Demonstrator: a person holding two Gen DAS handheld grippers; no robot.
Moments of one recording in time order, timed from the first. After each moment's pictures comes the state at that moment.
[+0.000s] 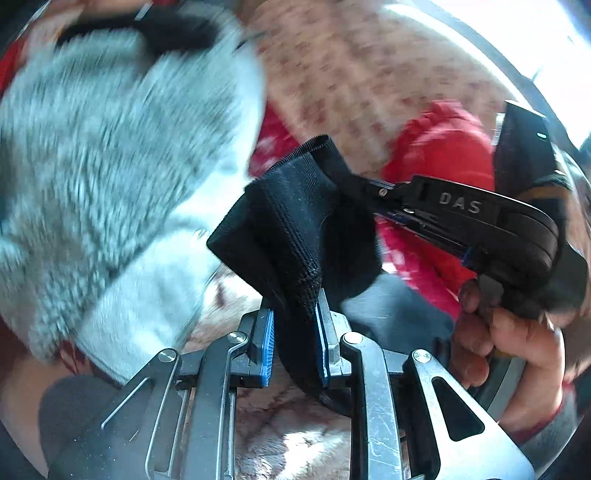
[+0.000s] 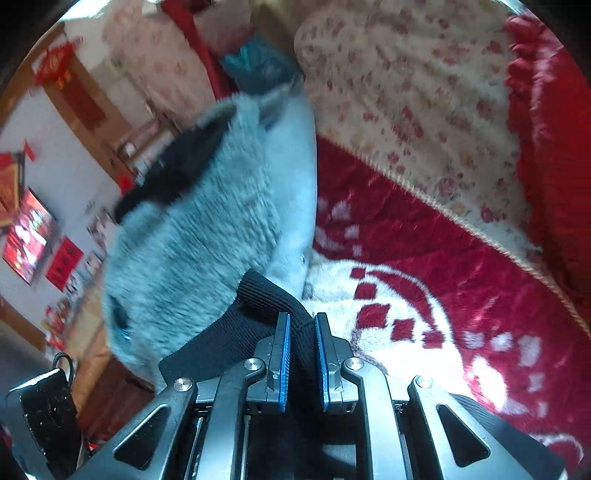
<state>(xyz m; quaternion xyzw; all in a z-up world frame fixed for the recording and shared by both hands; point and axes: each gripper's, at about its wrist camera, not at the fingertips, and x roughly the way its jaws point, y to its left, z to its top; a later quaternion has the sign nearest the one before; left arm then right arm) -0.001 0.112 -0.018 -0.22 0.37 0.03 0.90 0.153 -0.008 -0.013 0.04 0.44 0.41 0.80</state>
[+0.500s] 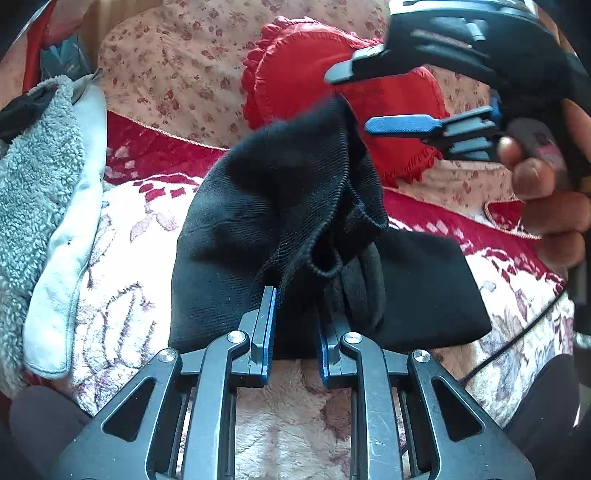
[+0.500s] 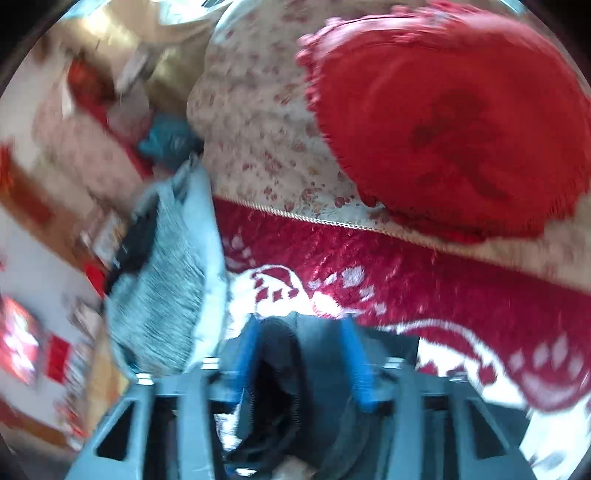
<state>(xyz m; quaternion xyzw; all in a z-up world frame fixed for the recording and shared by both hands) -0.011 -0.025 -0.040 -0.04 0.40 -0.11 0.91 0.120 -0.183 0.029 0.19 0.46 0.27 0.83</state>
